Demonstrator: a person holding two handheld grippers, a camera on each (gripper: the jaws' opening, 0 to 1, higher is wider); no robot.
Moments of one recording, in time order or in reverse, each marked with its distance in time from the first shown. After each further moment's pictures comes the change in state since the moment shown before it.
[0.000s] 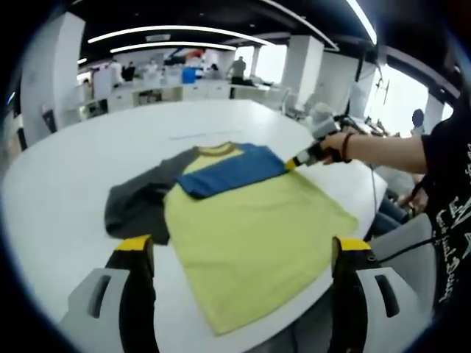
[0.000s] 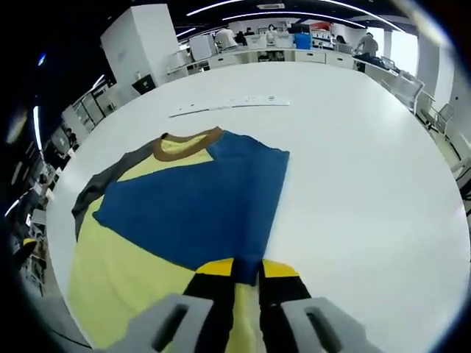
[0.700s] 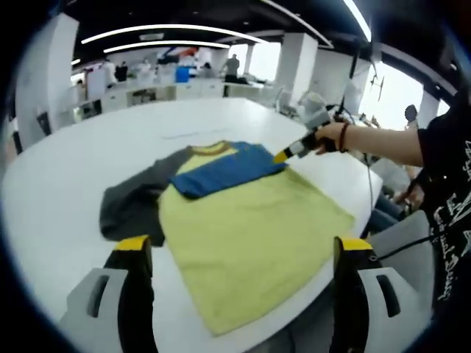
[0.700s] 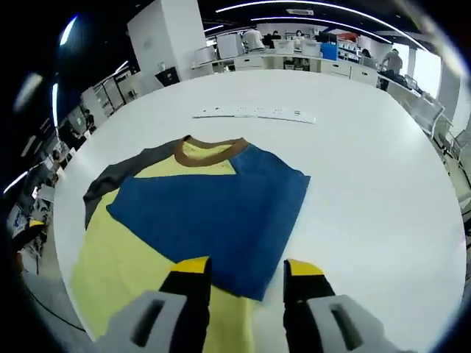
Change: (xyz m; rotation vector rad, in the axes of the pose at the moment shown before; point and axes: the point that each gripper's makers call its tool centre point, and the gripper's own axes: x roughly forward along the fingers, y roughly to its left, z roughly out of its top) left arm 0.001 0.001 0.000 0.004 0.001 -0.017; right arm -0.007 0.003 0.020 -0.091 -0.028 0.076
